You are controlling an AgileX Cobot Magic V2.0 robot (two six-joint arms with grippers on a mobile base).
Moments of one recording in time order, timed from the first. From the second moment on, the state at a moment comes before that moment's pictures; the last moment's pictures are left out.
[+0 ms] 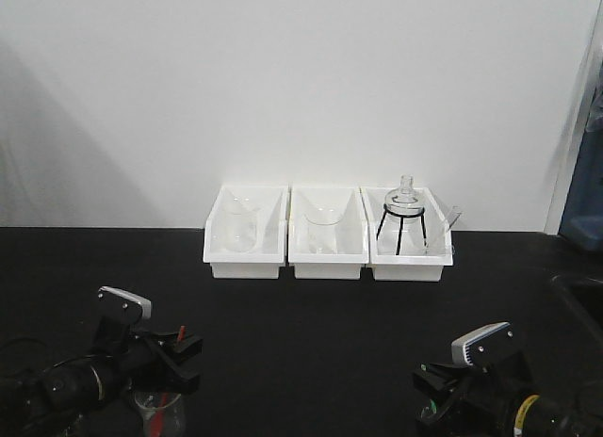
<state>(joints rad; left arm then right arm) -0.15 2.03 -1.05 0.77 -0.68 -0.62 0.06 1.86 -0.76 -0.75 -0.73 0.46</state>
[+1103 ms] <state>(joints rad) -0.15 1.17 -0.70 0.81 -0.66 -0.78 0.06 1.31 -0.76 -1.01 -0.60 0.74</state>
